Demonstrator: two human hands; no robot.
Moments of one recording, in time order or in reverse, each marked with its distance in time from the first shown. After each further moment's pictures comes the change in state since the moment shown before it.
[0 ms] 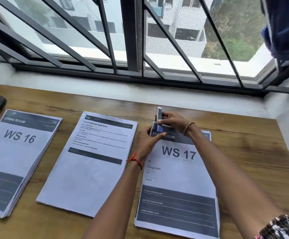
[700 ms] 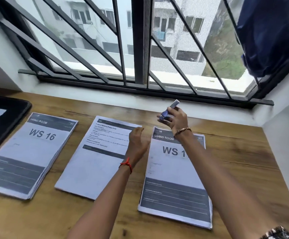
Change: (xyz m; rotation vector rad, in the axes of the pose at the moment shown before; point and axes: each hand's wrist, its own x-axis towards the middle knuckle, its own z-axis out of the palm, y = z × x) left_hand -0.043 0.007 -0.040 0.466 0.168 0.187; right_hand -0.059 -0.057 0.051 0.706 0.505 -0.212
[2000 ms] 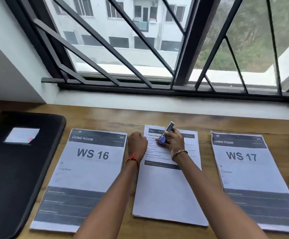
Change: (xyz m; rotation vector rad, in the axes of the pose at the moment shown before) left_hand 0.088 -0.151 -0.166 -0.018 -0.007 -0.196; right_hand -0.003 0.164 0.187 -0.037 0.255 0.110
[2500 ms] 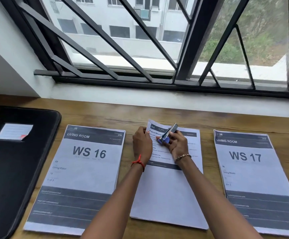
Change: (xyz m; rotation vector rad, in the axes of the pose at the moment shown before) left_hand -0.005 0.009 0.026 -0.102 0.113 0.011; right_hand 0.008 0.011 -0.015 0.258 -0.056 0.060
